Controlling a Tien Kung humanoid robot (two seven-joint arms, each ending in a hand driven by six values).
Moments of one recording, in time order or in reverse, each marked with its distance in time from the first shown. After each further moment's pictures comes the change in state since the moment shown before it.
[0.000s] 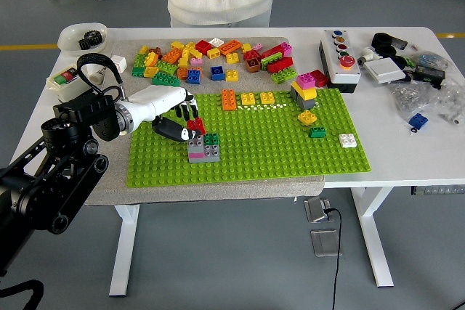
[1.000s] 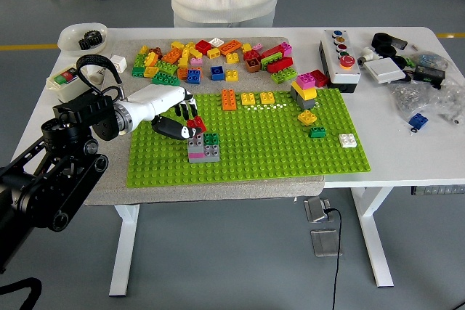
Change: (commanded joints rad) left arm -0.014 0.010 0.020 0.043 0.000 0.046 -0.033; right arm 0.003 0.001 -0.002 0.000 0.005 0.000 -0.001
